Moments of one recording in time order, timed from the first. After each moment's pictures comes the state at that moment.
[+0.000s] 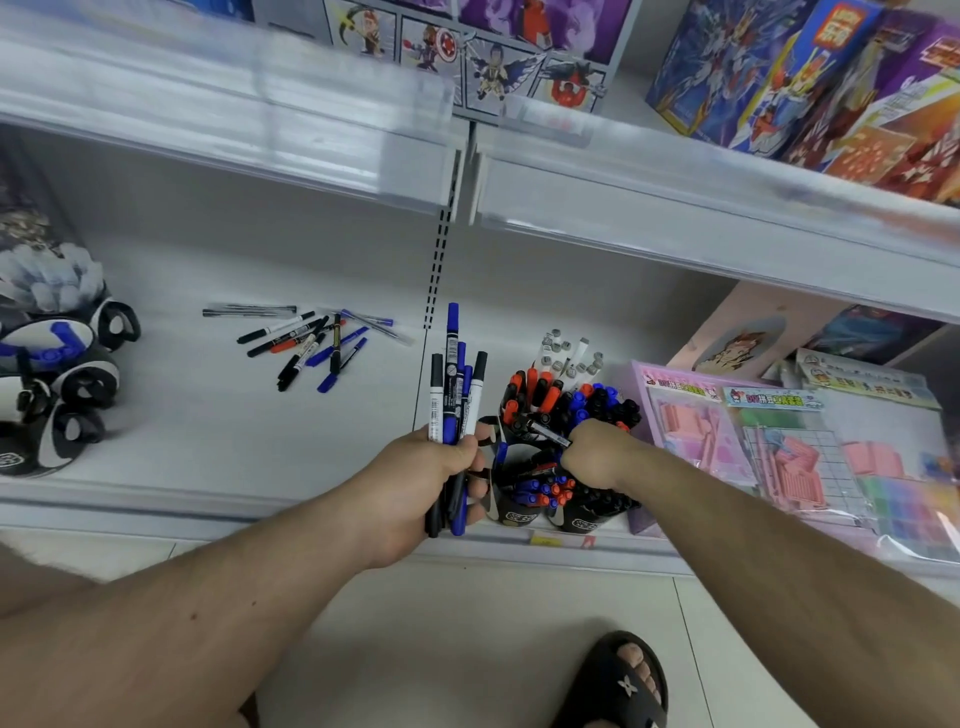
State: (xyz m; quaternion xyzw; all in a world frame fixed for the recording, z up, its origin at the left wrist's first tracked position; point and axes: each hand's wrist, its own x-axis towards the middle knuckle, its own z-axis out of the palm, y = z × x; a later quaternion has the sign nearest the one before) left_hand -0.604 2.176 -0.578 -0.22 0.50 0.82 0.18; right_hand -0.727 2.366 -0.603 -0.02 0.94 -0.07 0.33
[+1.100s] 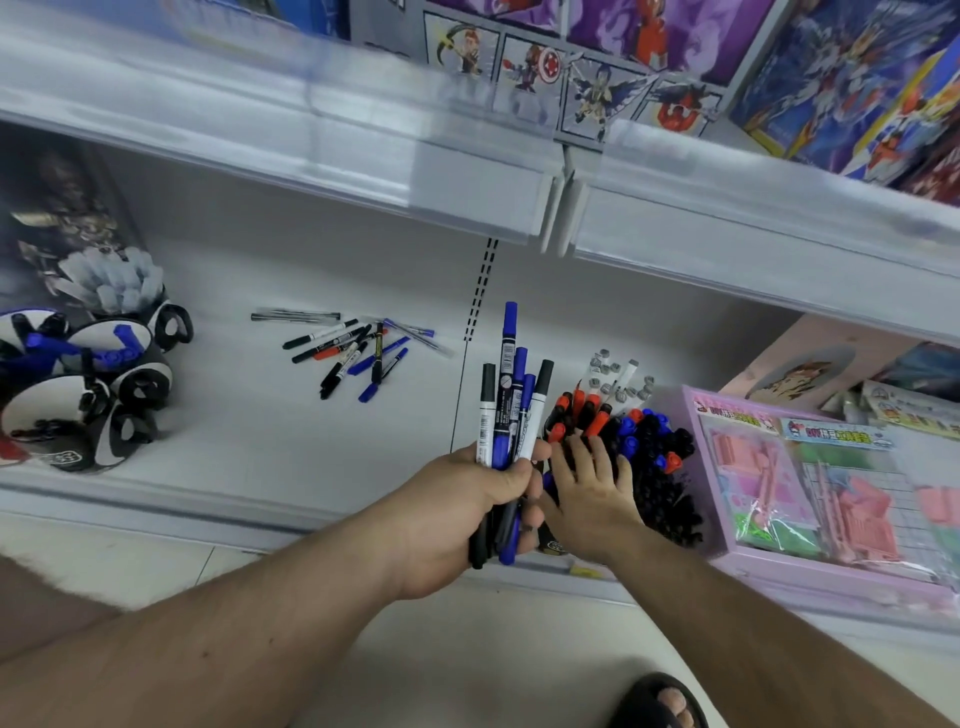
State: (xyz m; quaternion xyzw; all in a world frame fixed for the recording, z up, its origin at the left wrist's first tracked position) left_hand -0.603 2.158 -0.570 -0.16 0.44 0.86 0.20; right_hand -0.714 2.334 -0.684 -0.17 0.97 0.09 0.18
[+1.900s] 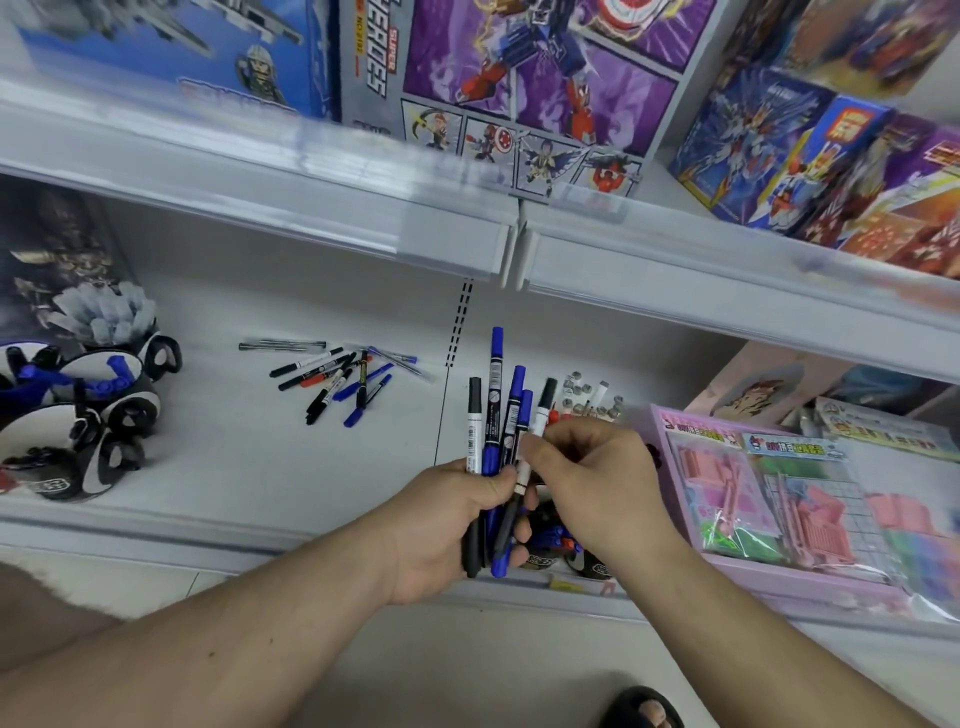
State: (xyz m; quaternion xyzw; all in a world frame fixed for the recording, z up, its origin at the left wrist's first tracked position) left_hand -0.596 2.166 -0.556 -0.14 0.45 0.86 0.22; right_hand -0.637 2.299 -0.520 -0.05 0.87 -0.48 0.06
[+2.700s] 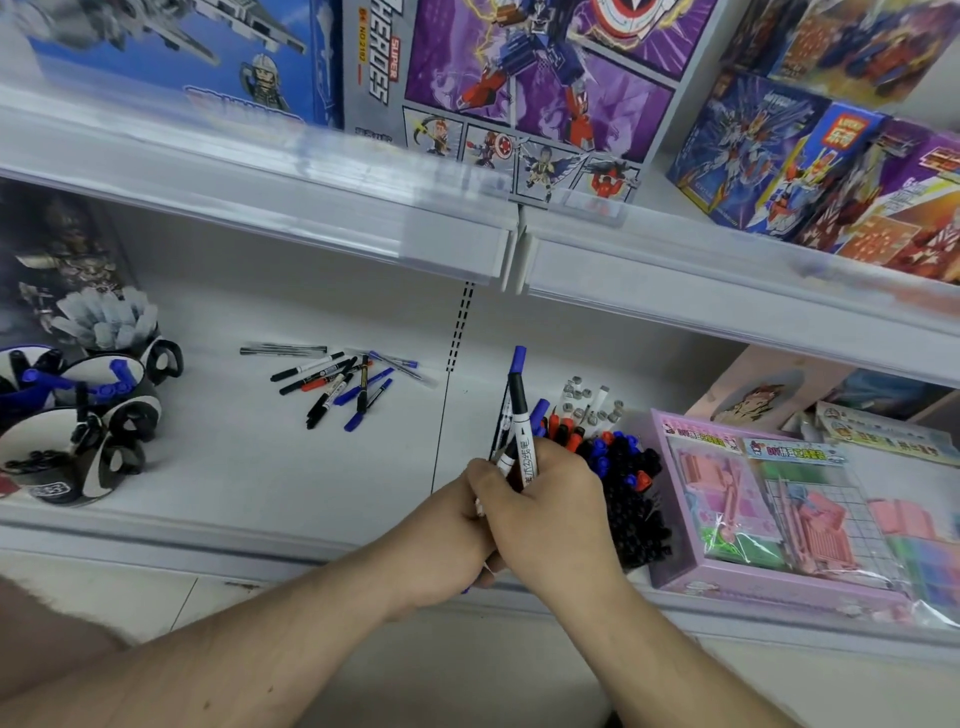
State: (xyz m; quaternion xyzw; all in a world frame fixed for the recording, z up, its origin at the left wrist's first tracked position) left_hand -0.586 2.167 -0.559 0.01 0.73 0.67 0.15; right_hand -0.611 2.269 -0.531 -0.07 0.88 -0.47 0.03
